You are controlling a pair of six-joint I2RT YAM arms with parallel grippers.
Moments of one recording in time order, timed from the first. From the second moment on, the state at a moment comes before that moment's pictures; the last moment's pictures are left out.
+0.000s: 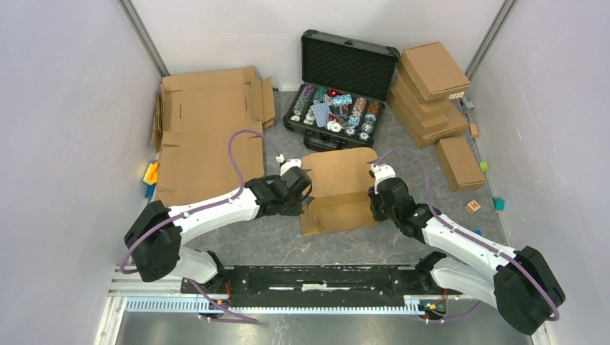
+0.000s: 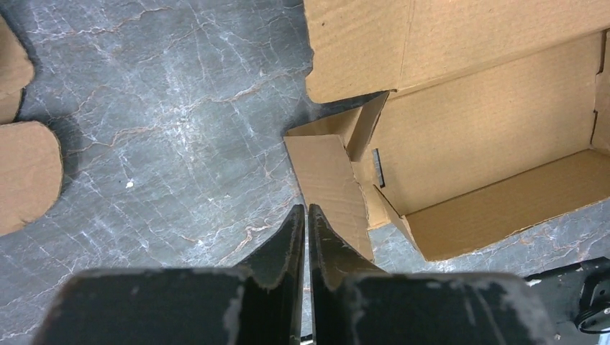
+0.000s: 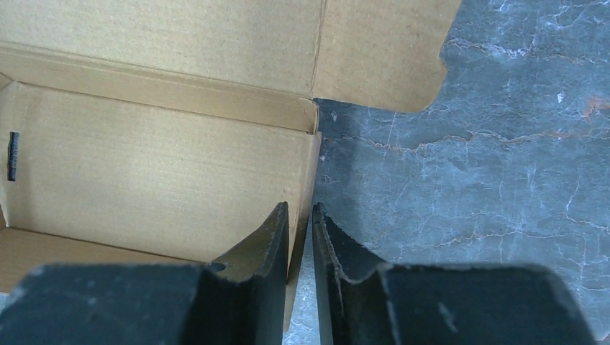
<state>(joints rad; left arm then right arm) -0.92 1.41 0.90 -0.55 -0.25 -0.77 0.62 1.02 0.42 -0.20 0.19 0.25</state>
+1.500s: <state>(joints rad) -1.07 1.58 1.07 -0.65 -0.45 -0.97 0.62 0.98 0.40 -0.19 0.21 0.25</state>
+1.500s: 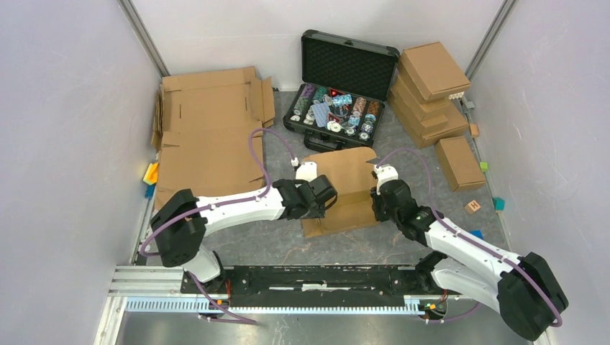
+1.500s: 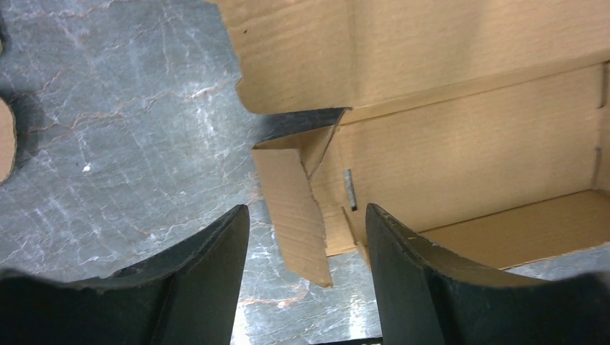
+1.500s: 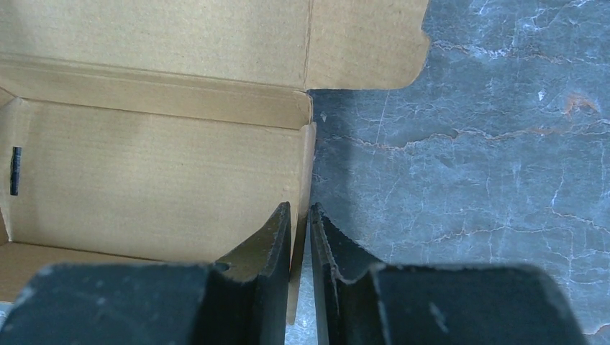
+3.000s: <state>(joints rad) -1.09 1.59 1.18 -0.79 -0.40 -0.93 0.66 0.95 0.35 -0.12 0.25 0.28</state>
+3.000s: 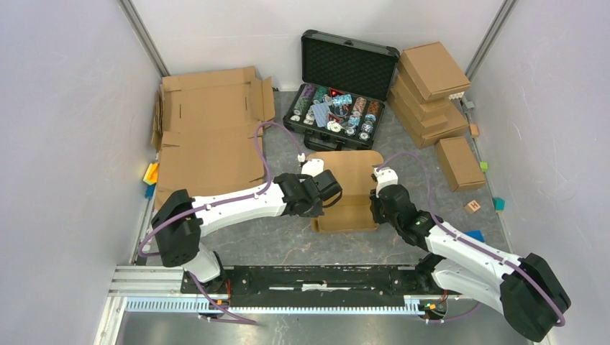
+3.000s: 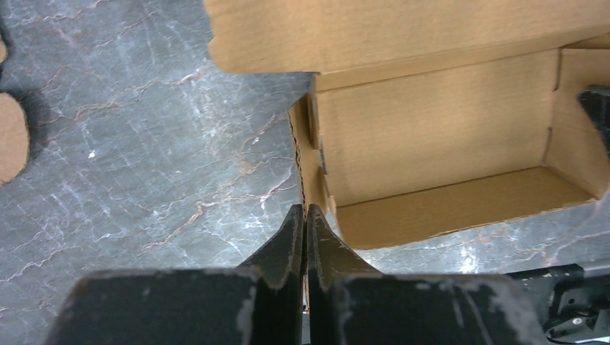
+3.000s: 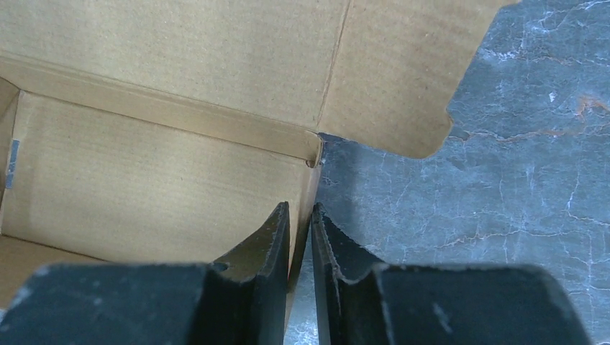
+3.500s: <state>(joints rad) -1.10 1.68 1.23 -0.77 -0.37 -0.88 0.69 0.94 0.35 -0.12 0.28 0.30</state>
